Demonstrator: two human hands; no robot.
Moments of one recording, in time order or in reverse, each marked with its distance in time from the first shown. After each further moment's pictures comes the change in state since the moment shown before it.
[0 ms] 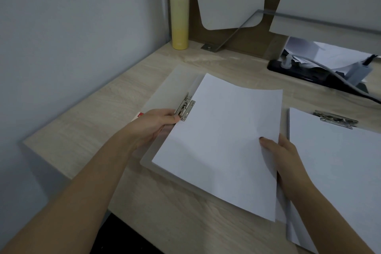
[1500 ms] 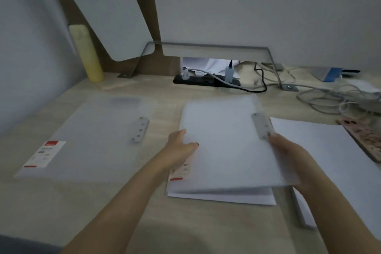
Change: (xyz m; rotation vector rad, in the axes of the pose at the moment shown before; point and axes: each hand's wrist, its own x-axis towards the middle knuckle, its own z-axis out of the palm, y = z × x) left_hand -0.021 0.019 0.258 0.457 -0.047 0.062; right_hand -0.096 -0.001 -0.219 0.152 0.165 -0.014
